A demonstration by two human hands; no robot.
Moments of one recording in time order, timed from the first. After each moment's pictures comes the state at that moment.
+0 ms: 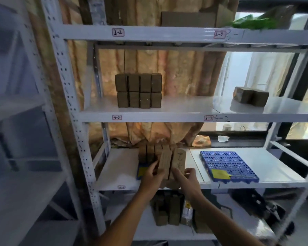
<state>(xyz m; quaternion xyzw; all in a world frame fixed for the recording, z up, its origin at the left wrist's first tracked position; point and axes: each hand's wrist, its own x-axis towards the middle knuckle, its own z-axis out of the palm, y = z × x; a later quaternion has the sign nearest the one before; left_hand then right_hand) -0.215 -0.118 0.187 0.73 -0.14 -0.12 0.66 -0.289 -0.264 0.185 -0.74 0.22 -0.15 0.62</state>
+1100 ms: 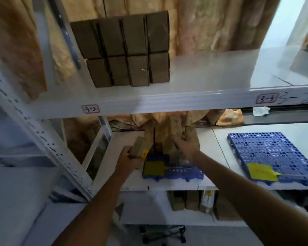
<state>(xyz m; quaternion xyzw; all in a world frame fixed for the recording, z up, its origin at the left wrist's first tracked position) 0.059 -0.097 0.095 0.84 -0.04 -0.06 0.54 0.009 -0.353 0.133 -0.71 0.19 -0.06 0.68</state>
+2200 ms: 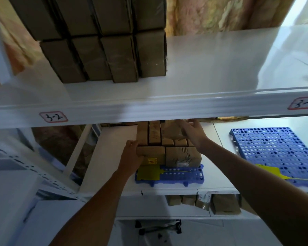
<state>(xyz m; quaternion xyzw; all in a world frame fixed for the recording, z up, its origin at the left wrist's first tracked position) 0.130 -0.144 0.048 0.91 -0.18 -0.02 0.37 0.090 -0.421 0.115 -0.70 0.19 -0.08 0.69</state>
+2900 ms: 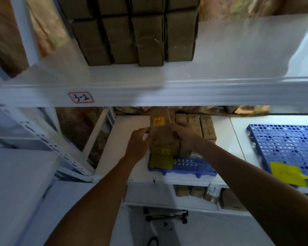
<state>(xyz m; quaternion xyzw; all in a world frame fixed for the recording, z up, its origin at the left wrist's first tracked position) 0.134 -0.123 0.065 0.88 -0.17 0.03 0.45 0.115 -0.339 0.088 -0.69 0.20 0.04 0.69</state>
